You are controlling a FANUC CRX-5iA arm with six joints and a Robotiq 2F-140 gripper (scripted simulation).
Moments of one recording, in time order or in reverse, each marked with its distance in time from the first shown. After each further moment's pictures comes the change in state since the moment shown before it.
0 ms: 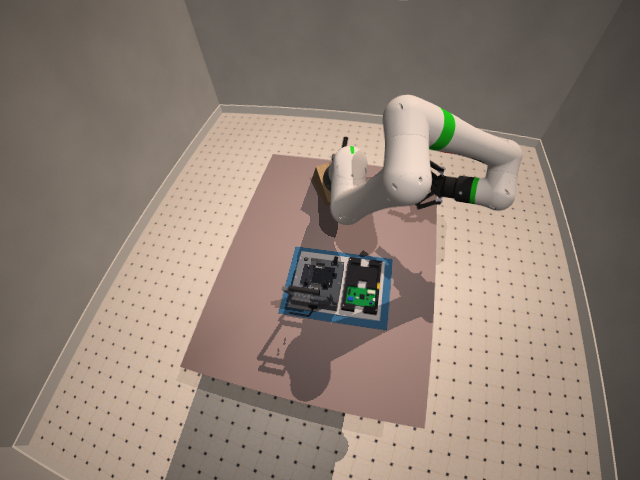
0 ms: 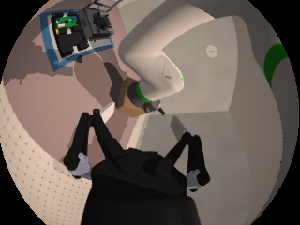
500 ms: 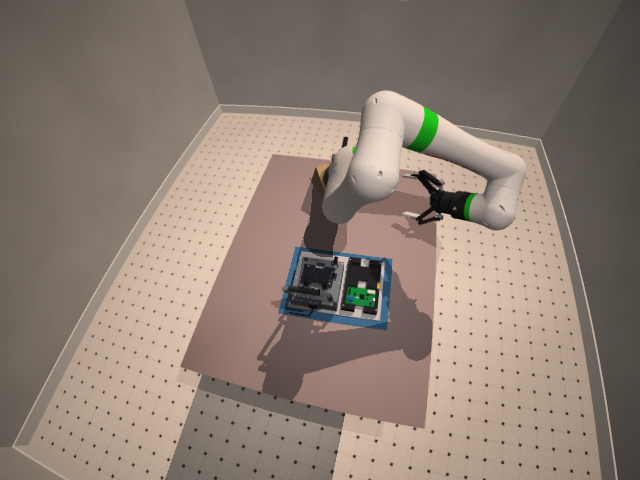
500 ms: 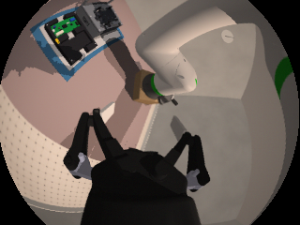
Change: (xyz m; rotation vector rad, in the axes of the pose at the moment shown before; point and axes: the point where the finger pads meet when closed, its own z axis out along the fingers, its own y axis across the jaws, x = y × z) arm 0.032 -0.044 -0.027 0.071 -0.276 0.048
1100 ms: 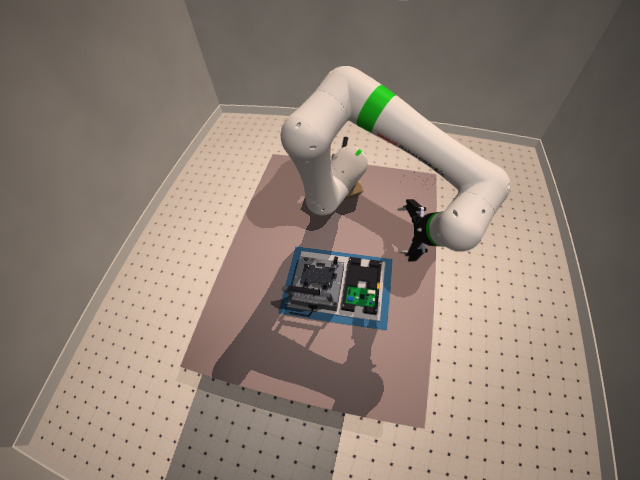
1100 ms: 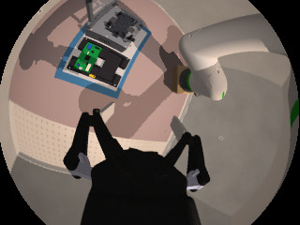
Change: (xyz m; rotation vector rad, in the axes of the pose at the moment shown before) arm 0.118 -0.090 -0.076 0.319 -0.490 0.192
